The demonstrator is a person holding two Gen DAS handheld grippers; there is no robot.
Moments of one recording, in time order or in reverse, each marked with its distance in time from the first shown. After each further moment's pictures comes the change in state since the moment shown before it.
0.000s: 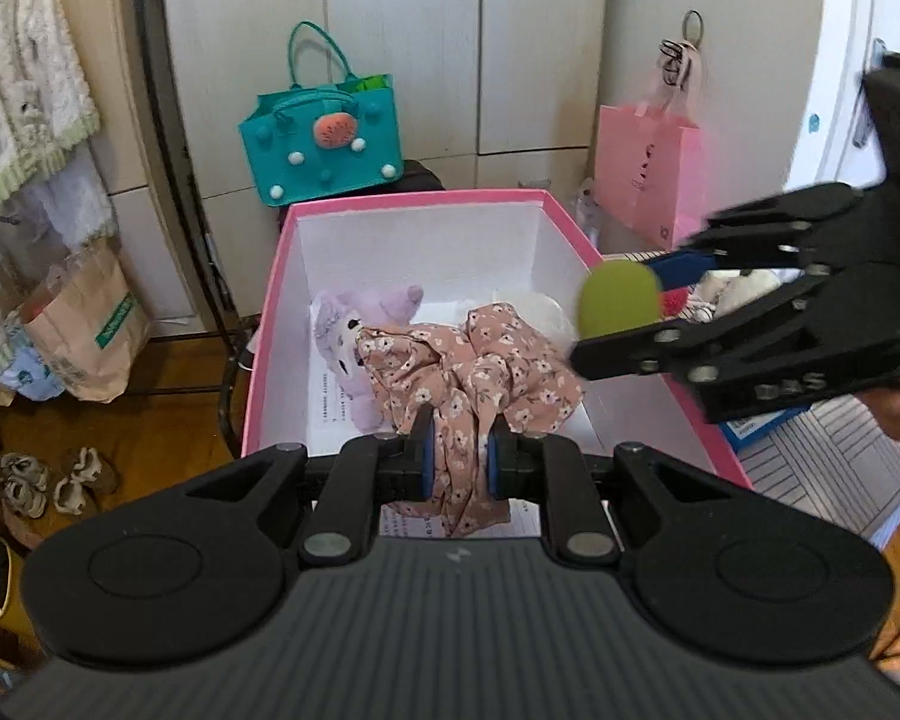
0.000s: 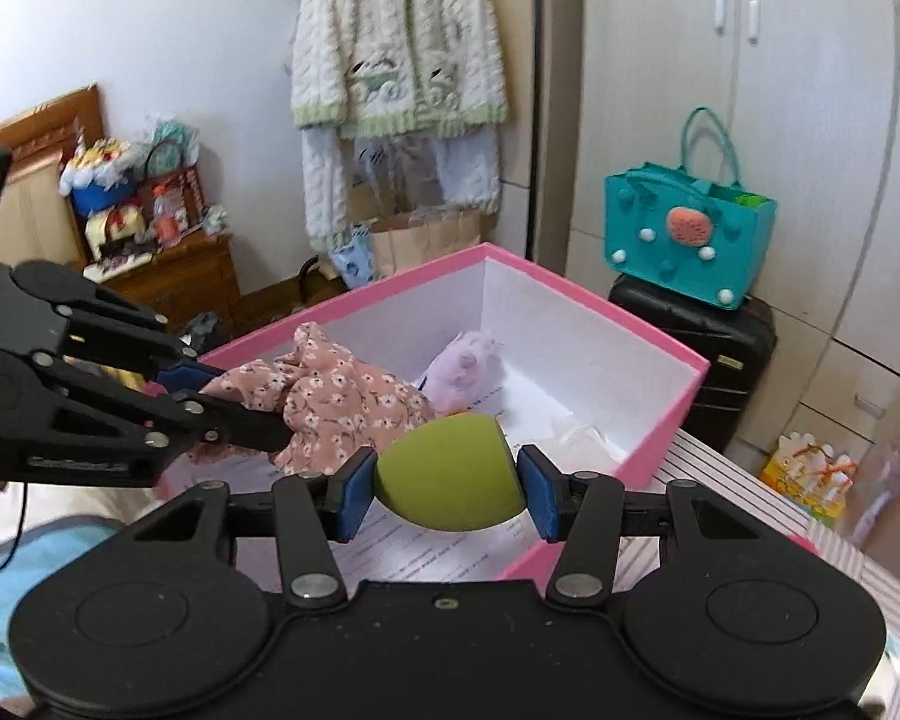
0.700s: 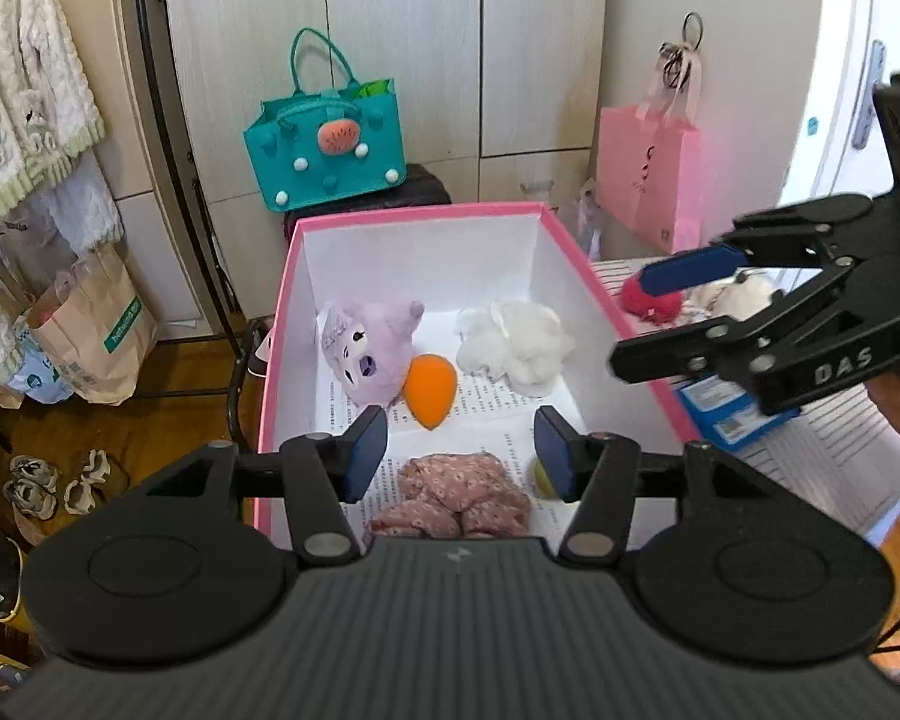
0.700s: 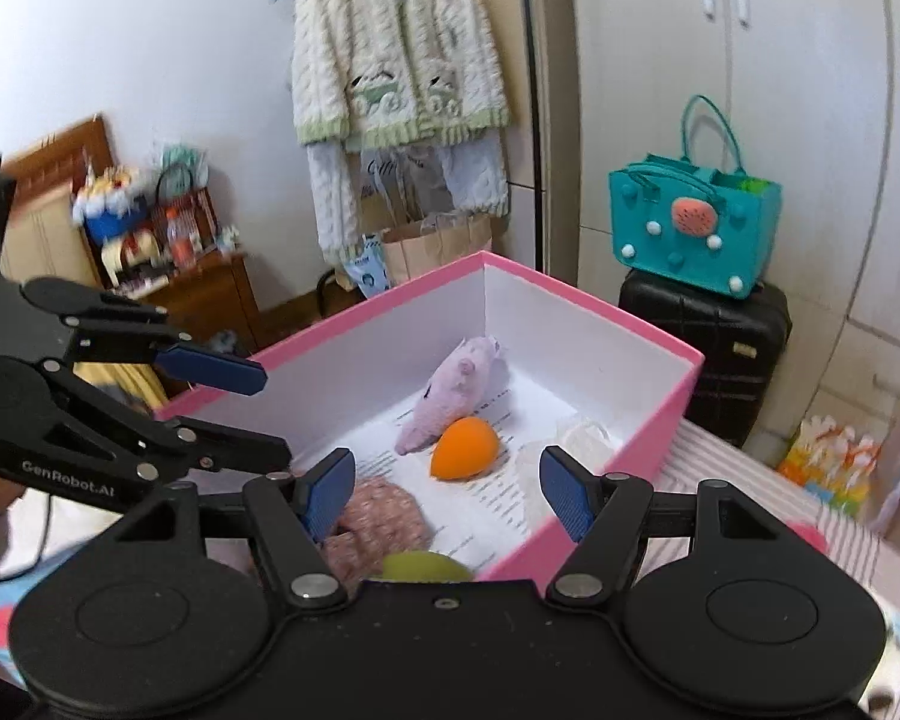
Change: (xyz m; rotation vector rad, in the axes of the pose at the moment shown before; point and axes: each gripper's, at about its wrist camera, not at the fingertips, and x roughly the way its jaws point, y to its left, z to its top) left arm -0.022 -0.004 0.010 0.000 -0.004 0.011; right arm -0.045 -0.015 -0.006 0.114 -0.038 0.055
